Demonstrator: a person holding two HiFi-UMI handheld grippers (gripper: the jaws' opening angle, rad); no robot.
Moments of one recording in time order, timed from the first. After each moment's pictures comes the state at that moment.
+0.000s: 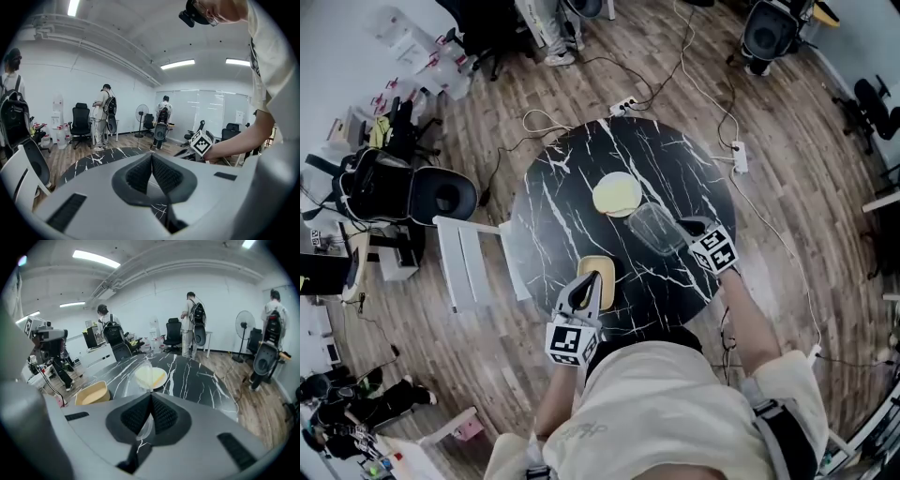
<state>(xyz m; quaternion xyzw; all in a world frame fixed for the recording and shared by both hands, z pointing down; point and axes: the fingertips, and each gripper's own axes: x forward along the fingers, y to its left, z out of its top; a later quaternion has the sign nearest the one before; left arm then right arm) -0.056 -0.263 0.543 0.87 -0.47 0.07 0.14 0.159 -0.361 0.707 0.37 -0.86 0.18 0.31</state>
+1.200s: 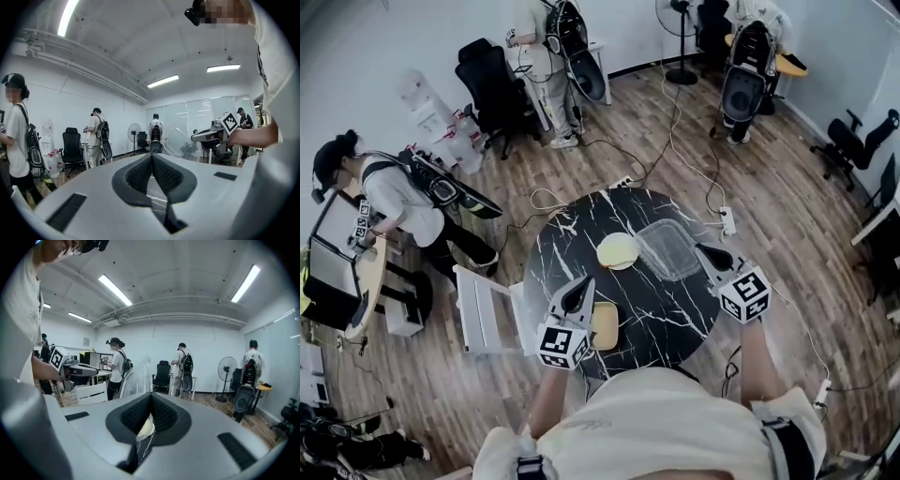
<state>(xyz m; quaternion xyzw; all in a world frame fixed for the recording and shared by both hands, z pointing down) -0.062 -0.294 0.428 0.90 -0.43 0.01 0.02 0.180 -0.310 0.440 0.47 -0.87 0.02 0.15</state>
